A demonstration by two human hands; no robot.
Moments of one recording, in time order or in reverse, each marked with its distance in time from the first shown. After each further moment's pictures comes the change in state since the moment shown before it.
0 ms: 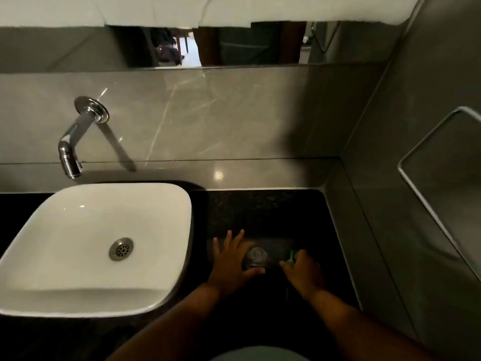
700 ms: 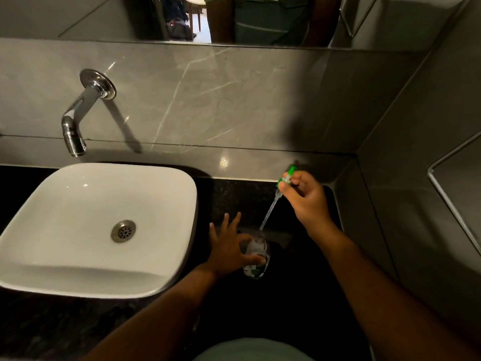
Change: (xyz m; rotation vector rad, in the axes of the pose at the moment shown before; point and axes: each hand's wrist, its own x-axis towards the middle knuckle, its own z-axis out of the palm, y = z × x) left_hand 0.023 -0.028 0.019 -0.171 0.022 -0.077; right_hand 0.037 -0.122 -0.072 0.849 0.041 -0.488
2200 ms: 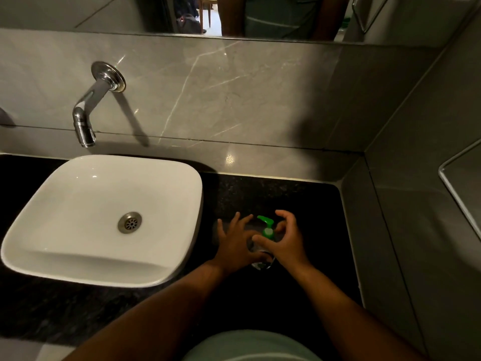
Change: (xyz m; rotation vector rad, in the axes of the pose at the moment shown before) left_hand -0.001 0.005 0.016 0.036 0.054 0.012; right_hand -0.073 0.086 0.015 -0.272 -0.132 0.158
